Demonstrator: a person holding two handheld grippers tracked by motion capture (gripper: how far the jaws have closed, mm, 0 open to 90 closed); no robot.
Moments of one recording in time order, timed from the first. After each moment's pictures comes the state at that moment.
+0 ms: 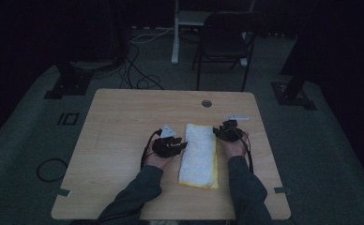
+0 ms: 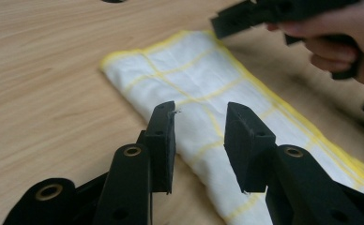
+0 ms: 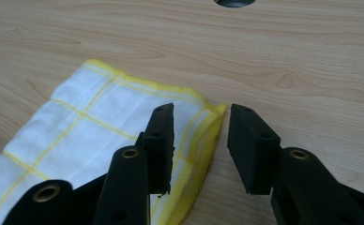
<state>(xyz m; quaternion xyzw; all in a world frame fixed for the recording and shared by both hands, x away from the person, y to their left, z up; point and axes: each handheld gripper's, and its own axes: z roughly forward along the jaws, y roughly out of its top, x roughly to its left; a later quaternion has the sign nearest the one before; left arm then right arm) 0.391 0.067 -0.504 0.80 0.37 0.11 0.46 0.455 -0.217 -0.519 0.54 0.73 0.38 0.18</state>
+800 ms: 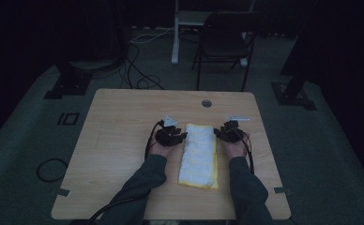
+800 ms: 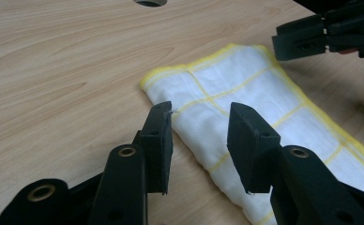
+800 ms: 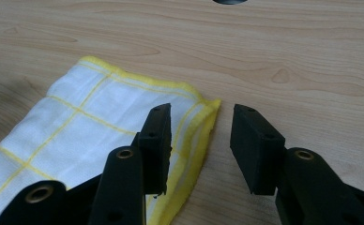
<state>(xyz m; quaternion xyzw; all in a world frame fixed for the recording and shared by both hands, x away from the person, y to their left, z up) 0.438 0.058 -0.515 0.79 0.40 0.12 0.44 0.453 -0.221 -0.521 0.55 0.73 0.38 0.18</state>
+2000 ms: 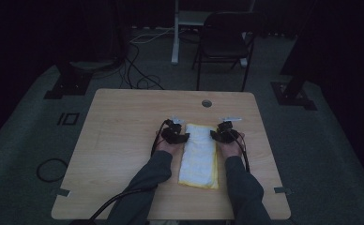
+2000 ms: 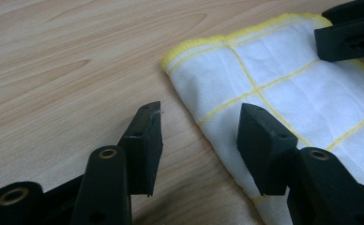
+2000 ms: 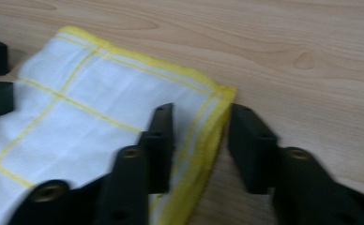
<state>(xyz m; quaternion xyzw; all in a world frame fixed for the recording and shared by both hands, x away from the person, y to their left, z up) 0.464 0.035 -0.540 0.81 0.43 0.14 0.37 0.463 -0.205 -0.538 0.54 0.75 0.34 0.18</state>
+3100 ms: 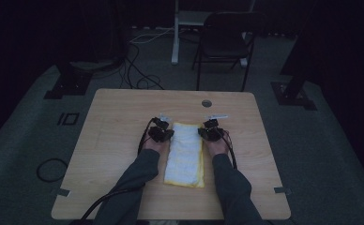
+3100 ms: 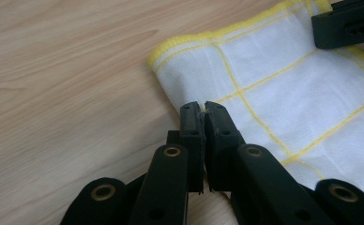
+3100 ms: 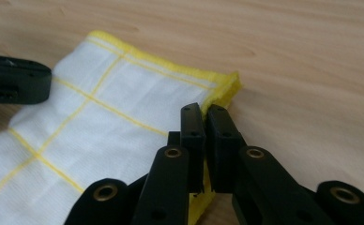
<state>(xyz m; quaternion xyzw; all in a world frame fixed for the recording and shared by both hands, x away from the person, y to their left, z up) 0.465 0.087 -0.528 0.82 0.44 0.13 0.35 0.470 -0.153 -0.533 0.51 0.76 0.37 0.14</state>
